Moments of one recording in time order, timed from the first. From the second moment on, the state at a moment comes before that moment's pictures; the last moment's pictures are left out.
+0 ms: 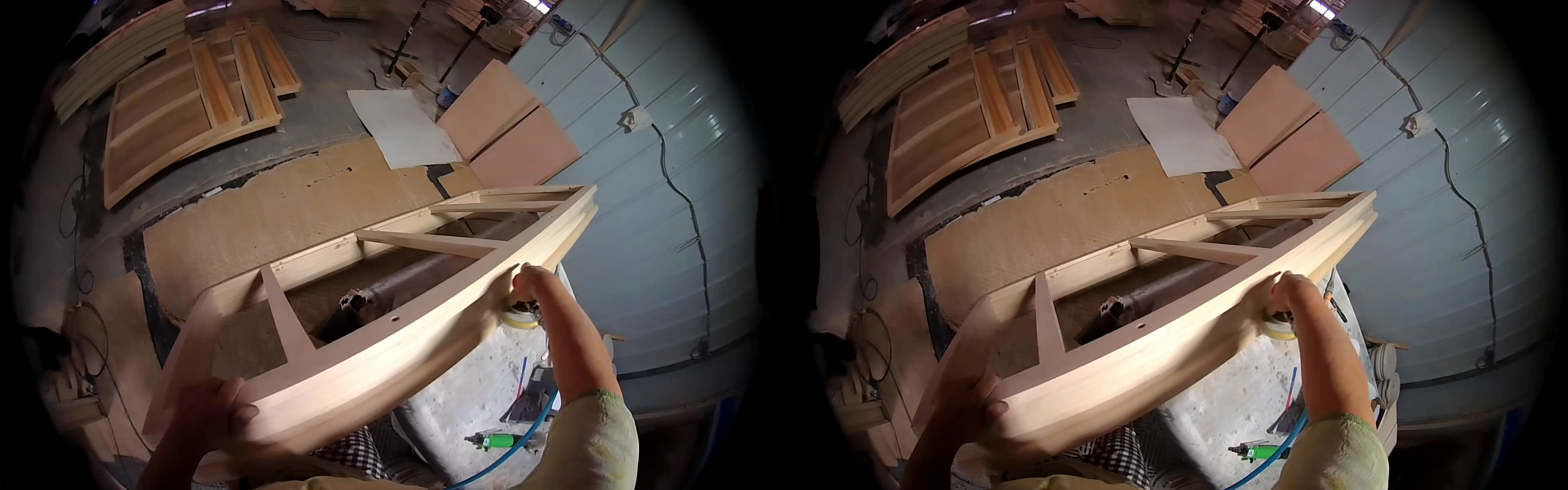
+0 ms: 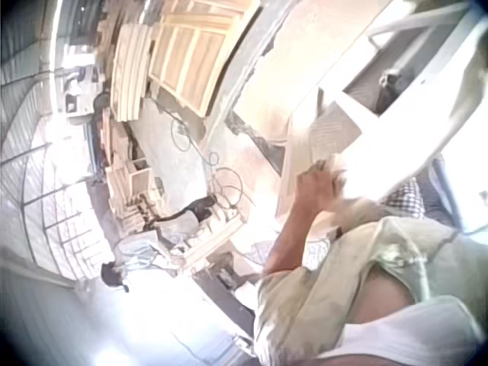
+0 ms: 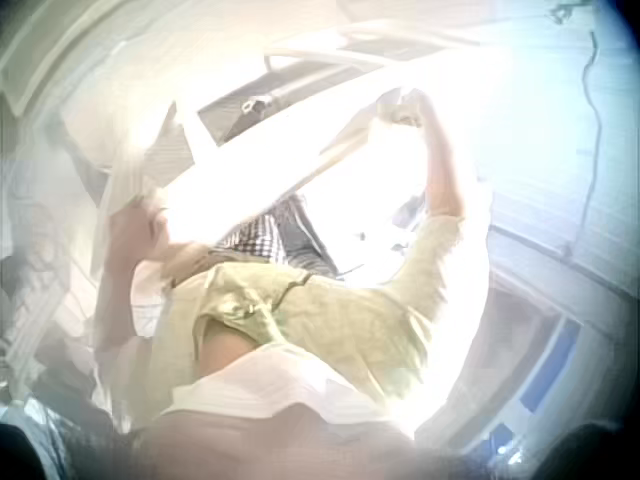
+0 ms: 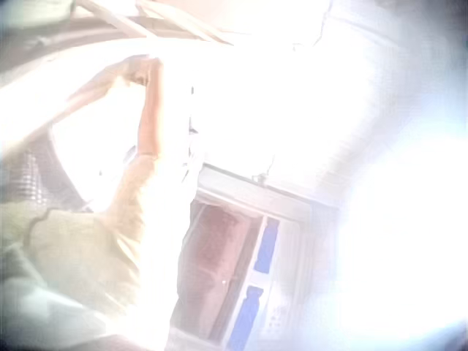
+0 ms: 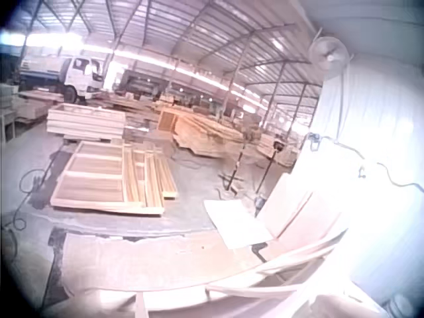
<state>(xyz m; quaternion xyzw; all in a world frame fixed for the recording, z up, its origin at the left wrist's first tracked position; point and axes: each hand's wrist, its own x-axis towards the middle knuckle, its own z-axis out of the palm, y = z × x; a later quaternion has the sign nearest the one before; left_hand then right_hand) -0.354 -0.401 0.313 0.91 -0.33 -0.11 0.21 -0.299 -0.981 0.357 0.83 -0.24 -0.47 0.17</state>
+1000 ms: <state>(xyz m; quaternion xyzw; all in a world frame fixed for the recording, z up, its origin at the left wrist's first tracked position) -0.358 -0.395 0.286 0.85 -0.28 -0.19 0.40 -0.354 -0.781 0.369 0.89 -0.04 -0.45 -0.01</state>
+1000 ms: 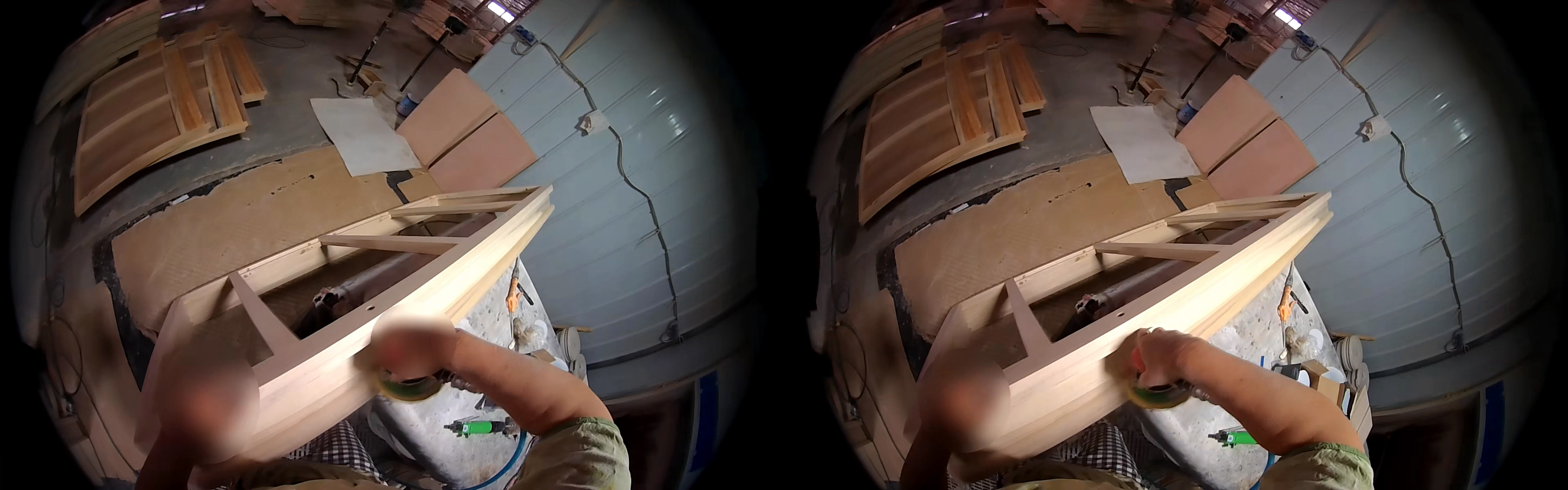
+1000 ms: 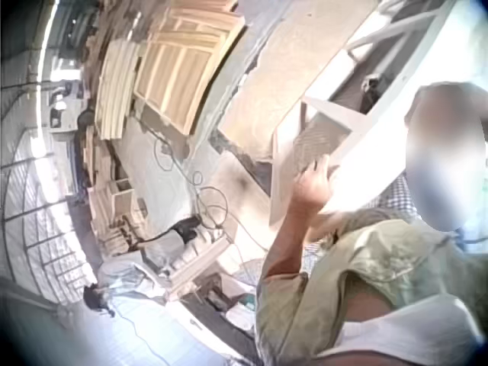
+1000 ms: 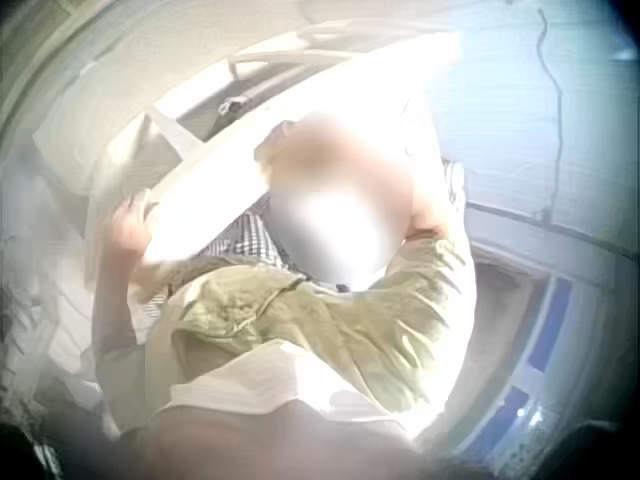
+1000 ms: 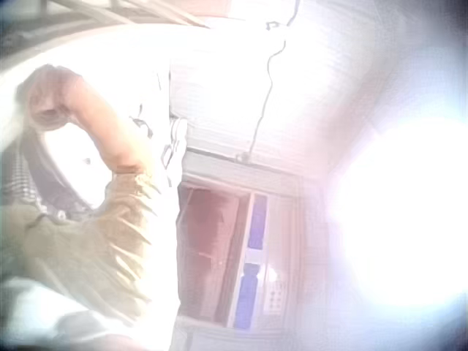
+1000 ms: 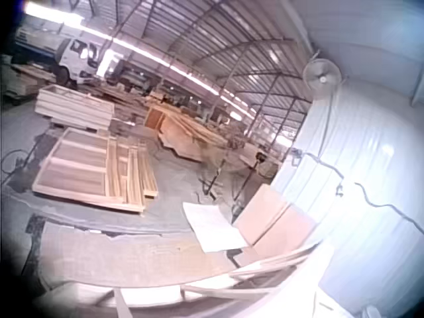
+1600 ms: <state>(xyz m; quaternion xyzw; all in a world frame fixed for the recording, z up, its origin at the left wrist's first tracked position) -0.346 -0.423 0.344 0.92 -0.34 -0.16 0.11 -0.372 -1.017 0.365 0.93 -0.34 -0.14 -0.06</state>
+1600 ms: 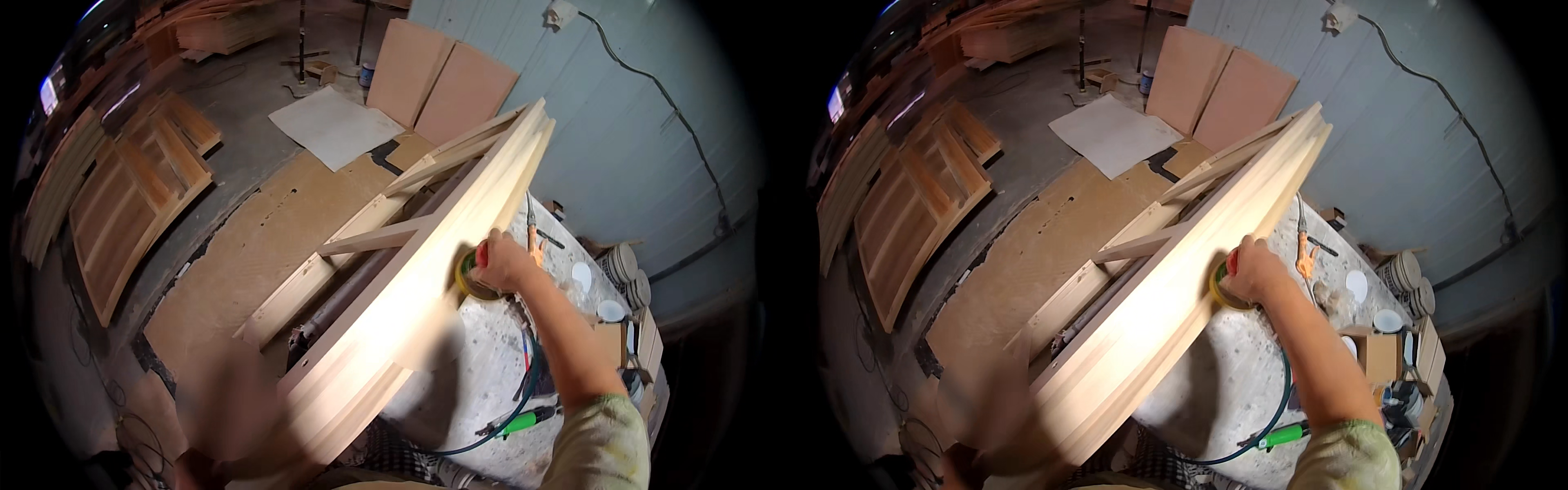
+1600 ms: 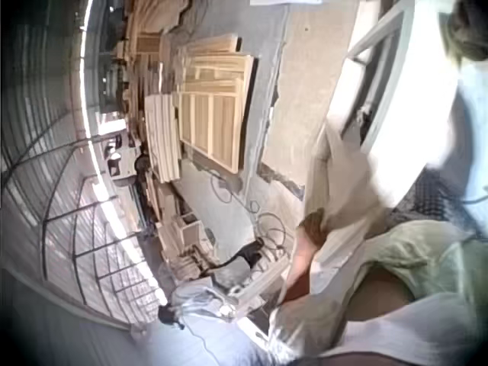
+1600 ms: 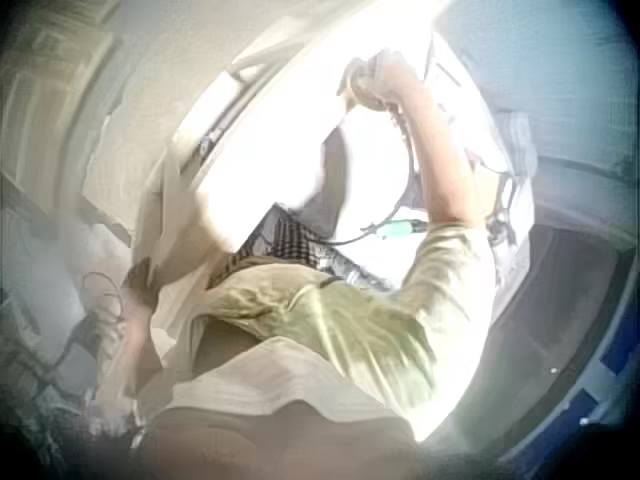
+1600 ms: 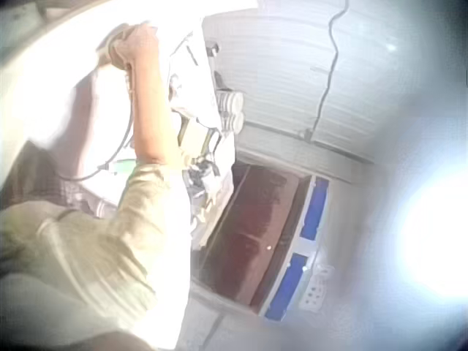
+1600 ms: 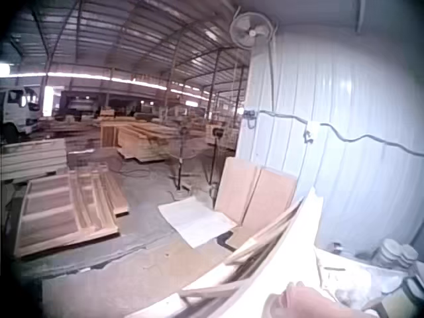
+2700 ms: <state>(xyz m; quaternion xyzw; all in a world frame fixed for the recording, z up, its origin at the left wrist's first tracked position) -0.265 -0.672 0.324 0.82 -0.38 -0.33 0.27 -0.501 -0.744 0.291 0.83 -0.31 0.20 -0.42</state>
